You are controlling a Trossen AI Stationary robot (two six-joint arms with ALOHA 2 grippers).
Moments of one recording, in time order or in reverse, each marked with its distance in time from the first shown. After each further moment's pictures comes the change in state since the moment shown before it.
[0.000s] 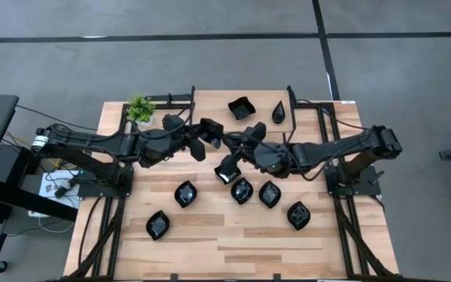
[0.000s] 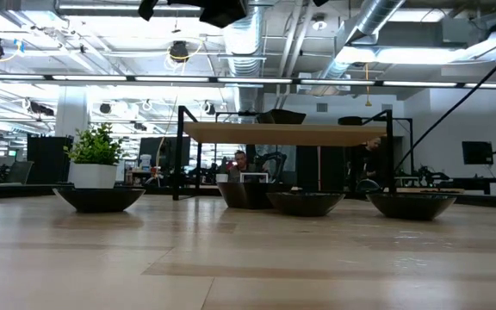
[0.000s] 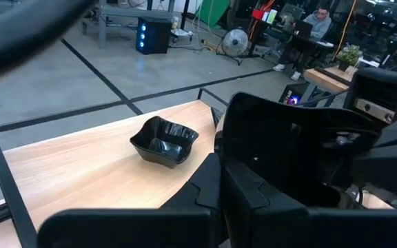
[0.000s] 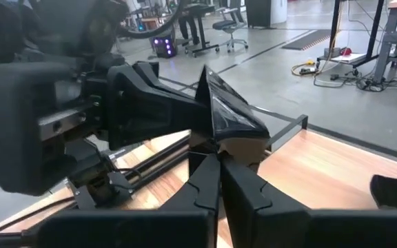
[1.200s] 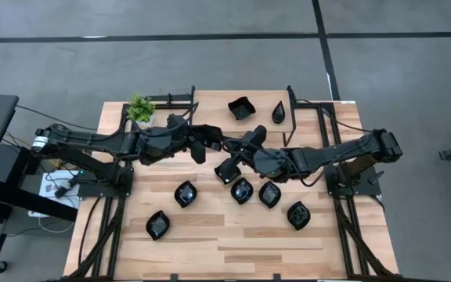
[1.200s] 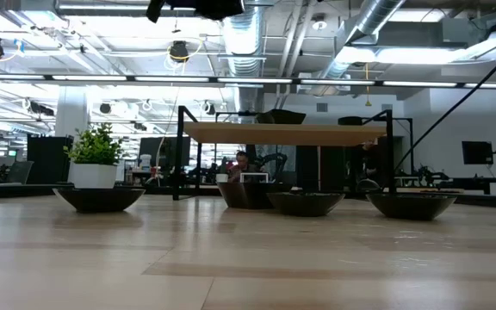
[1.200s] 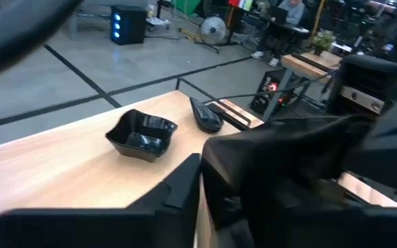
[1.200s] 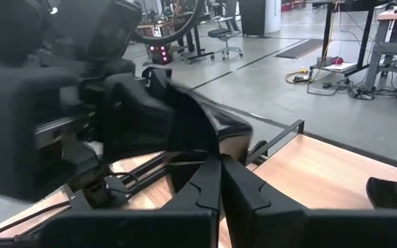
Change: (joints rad) left arm 0.031 0.001 0.000 0.005 0.132 0.030; right arm 0.000 0.011 0.000 0.014 0.032 -0.001
